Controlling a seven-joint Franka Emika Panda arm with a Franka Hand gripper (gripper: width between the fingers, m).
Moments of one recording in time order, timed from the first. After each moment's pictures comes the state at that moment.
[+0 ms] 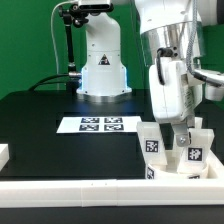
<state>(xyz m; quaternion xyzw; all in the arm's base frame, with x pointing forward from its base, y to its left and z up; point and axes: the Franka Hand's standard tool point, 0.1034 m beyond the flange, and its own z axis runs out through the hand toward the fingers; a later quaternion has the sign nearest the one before) 0.637 0.089 0.073 -0.51 0.85 0.01 0.13</state>
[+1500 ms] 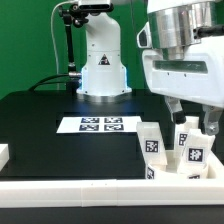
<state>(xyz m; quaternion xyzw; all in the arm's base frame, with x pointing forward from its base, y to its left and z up) 0.650 0.095 0.101 -0.85 0.53 0.00 0.07</state>
